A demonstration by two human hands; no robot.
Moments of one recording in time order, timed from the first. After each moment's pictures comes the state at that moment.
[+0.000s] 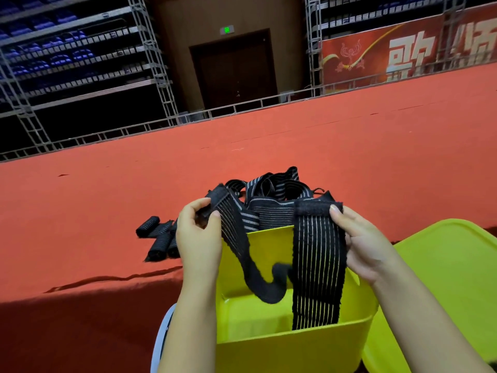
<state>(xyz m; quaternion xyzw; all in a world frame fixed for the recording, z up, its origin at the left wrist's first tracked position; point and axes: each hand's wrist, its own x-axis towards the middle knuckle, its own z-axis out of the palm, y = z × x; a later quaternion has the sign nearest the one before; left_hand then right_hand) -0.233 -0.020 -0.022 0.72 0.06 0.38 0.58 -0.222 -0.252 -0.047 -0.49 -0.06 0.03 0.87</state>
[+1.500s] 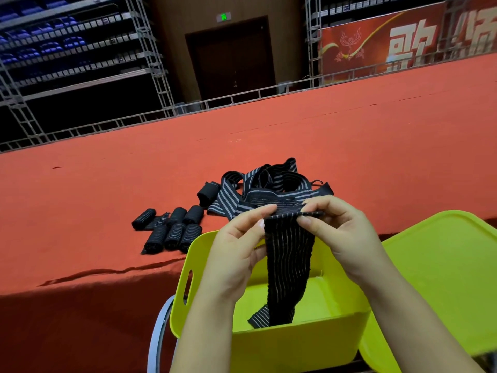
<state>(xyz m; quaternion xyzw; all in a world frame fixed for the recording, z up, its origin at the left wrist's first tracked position) -0.270 -0.062 -0.023 0.61 -0.09 0.04 0.78 -0.247 -0.228 -0.035 -0.61 -0.24 -0.15 0.74</state>
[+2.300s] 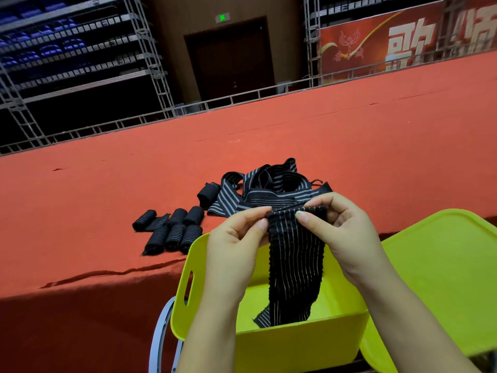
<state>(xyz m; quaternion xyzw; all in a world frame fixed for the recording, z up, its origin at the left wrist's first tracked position) -0.276 -0.070 -0.019 0.69 -0.08 0.19 0.70 -0.253 -0.222 -0.032 -0.58 -0.16 -0.15 0.78</state>
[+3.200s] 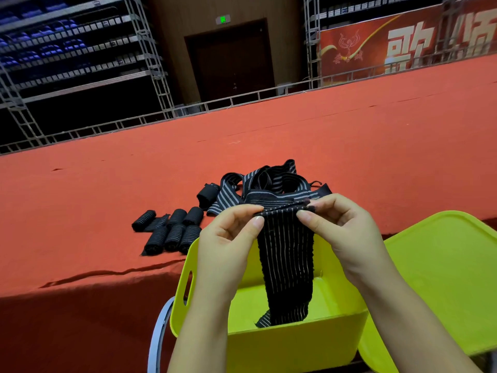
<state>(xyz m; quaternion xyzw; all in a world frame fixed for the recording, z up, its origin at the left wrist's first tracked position) -0.280 -0.059 -0.015 0.68 -0.12 0.24 0.68 -0.256 -0.224 -0.028 -0.57 -0.15 -0.16 0.79</state>
